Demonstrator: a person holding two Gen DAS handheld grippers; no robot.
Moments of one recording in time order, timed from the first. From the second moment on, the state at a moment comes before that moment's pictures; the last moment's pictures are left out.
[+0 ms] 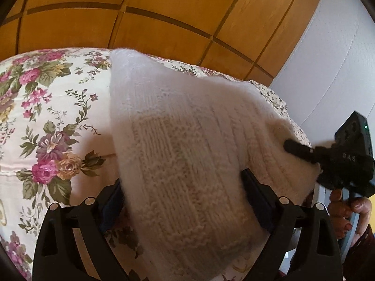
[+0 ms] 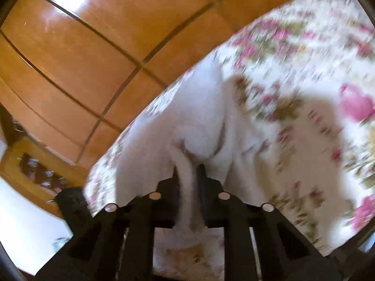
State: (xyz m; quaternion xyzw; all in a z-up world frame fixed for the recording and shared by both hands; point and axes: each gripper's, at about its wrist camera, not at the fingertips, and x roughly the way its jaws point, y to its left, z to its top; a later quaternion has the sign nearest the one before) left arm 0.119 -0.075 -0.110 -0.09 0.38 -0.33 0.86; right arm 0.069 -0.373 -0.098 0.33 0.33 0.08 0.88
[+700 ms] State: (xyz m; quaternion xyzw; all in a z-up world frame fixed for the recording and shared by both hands) left arm 0.098 -0.068 -0.060 -0.08 0.29 -0.30 0.90; right arm 0.078 -0.339 -0.061 0.16 0.27 0.04 0.95
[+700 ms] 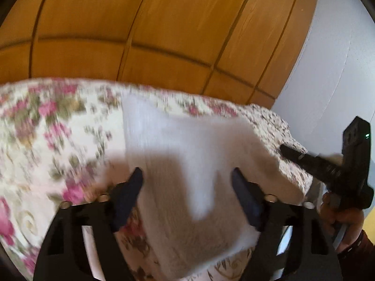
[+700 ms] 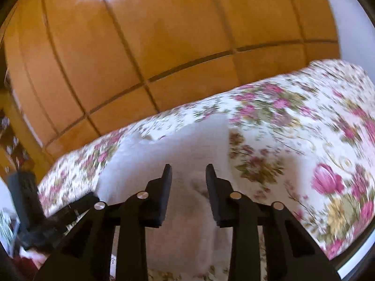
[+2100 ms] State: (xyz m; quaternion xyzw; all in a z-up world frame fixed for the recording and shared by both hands) left arm 0.143 -0.056 -0.085 -0.13 0.37 -0.28 0.88; right arm 0.099 -0.342 -0.111 0.17 0.31 0.02 0.93
